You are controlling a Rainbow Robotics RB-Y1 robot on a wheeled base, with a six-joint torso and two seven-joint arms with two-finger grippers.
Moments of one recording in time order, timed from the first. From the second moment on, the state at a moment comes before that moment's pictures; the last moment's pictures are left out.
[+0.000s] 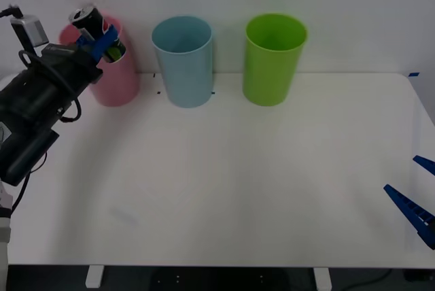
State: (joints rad) right arm 0.35 -0.40 -0.52 -1.66 0.96 -1.22 0.00; left arm -0.34 0.29 0.30 -1.60 -1.45 -0.64 0.50
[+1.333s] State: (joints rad) right arm 0.35 -0.40 -0.52 -1.66 0.96 -1.22 0.00; left arm -0.91 0.20 0.22 -0.95 -1.72 -0.42 0.53
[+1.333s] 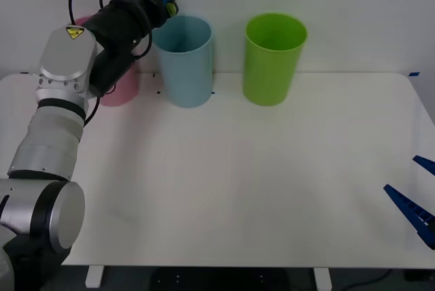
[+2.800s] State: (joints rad) right arm 0.35 -0.40 -0.52 -1.66 0.96 -1.22 0.00; left arm -0.95 0.08 0.31 -0.94 -1.86 -0.36 0.50
